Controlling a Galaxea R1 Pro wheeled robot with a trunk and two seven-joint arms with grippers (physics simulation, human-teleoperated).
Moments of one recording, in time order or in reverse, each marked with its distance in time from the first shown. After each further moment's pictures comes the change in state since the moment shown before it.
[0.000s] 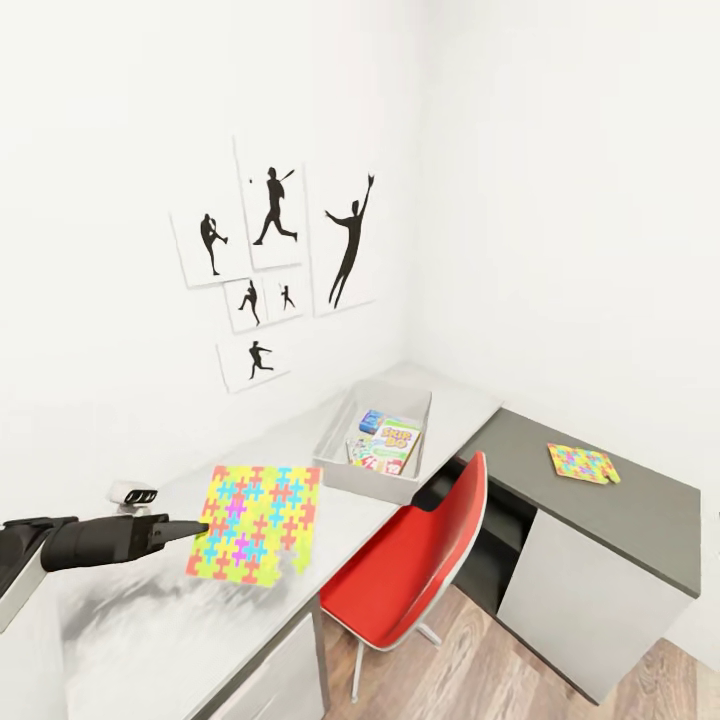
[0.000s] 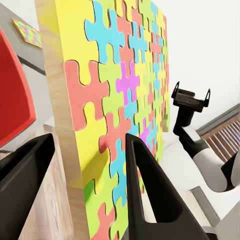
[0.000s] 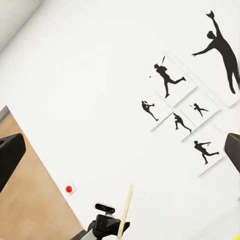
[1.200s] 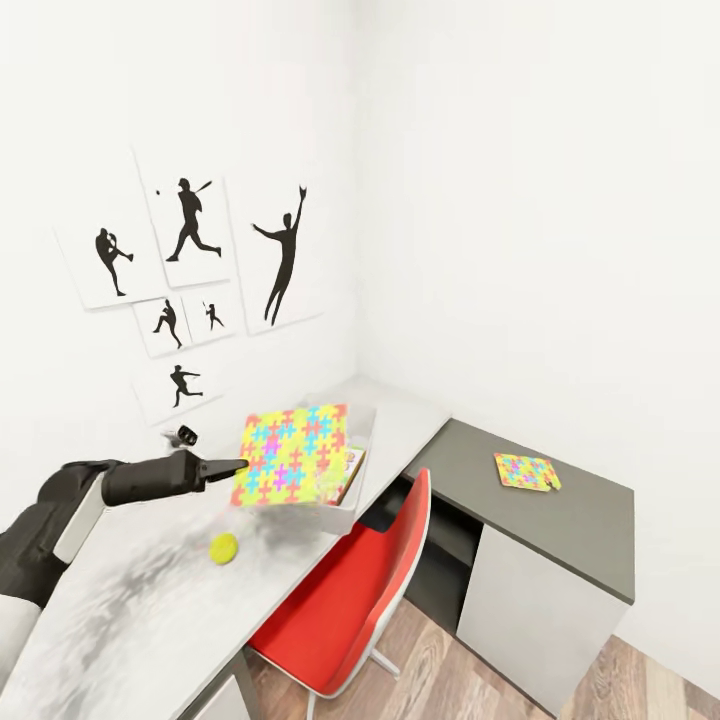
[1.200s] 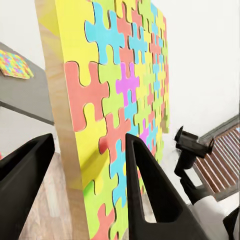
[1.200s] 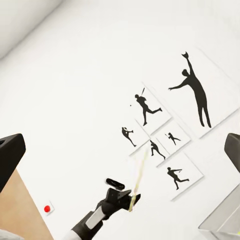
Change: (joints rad) left arm -0.213 -0.145 0.015 0.069 -0.005 0.189 0.179; right arm 0.000 -0.003 0.000 0.002 0.002 0.002 0.000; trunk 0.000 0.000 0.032
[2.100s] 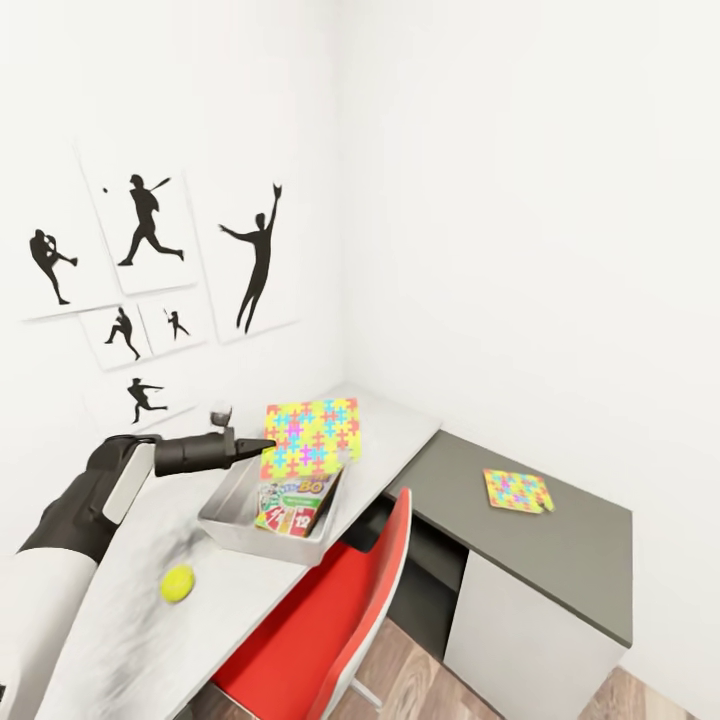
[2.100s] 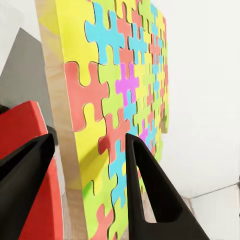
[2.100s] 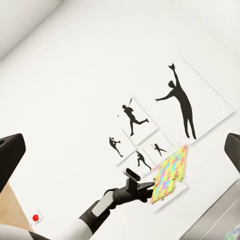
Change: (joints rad) left arm -0.135 -0.121 -0.002 0.113 -0.006 -0.001 0.400; right arm 0.000 0.000 -0.002 0.000 0.000 -0.002 0.000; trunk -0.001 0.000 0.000
